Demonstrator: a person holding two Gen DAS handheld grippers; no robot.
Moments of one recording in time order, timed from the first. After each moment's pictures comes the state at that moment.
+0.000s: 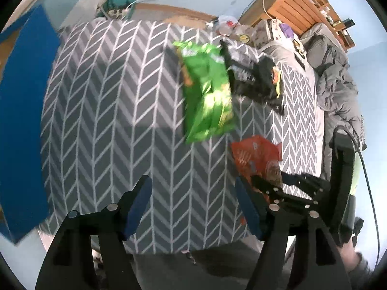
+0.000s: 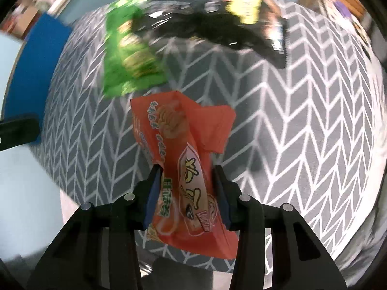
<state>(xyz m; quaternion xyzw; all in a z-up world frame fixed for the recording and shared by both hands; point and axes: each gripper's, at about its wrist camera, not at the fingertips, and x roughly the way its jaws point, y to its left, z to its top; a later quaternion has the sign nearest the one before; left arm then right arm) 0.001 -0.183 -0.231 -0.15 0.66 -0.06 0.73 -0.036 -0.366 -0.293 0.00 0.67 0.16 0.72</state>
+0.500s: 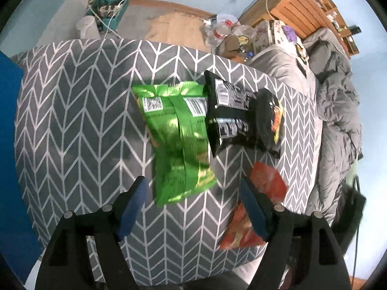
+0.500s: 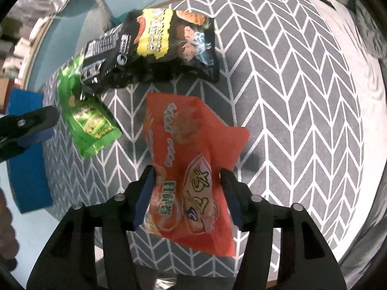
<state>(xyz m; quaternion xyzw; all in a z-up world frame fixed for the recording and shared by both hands) 0.086 -0.206 -0.258 -0.17 0.68 -0.06 0.71 0.008 -0.469 -0.276 0.13 0.67 0.07 0.73</state>
